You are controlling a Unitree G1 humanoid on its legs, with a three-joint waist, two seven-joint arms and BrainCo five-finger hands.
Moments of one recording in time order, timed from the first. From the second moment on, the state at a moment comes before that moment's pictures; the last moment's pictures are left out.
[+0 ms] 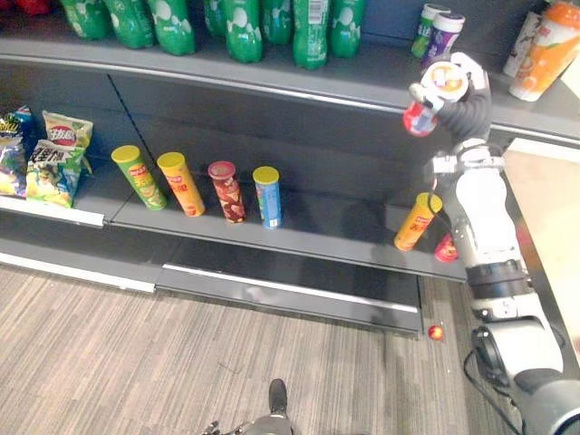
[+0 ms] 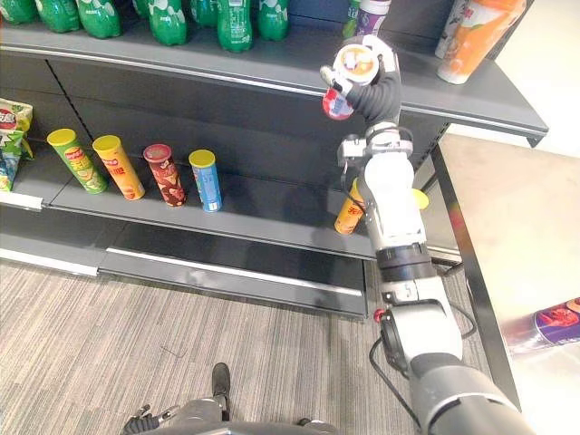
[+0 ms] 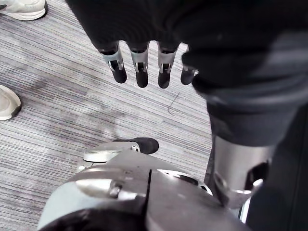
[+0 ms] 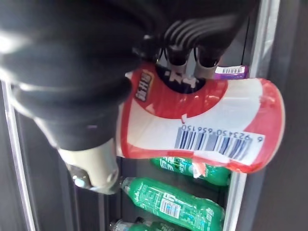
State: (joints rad) left arm 0.16 0.15 0.15 1.09 -0.07 -0.08 0.07; right arm -0.87 -0.35 0.01 0.32 0.26 -0.09 -0.17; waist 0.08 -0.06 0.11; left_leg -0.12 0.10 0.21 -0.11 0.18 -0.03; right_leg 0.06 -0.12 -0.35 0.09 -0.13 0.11
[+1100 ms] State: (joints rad) left arm 0.10 0.17 0.12 1.11 -0.15 -0.06 0.06; right arm -1.34 -0.49 0.04 0.96 0.47 0.02 -0.09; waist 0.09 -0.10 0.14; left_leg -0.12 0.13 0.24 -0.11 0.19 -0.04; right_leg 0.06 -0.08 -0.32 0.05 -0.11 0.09
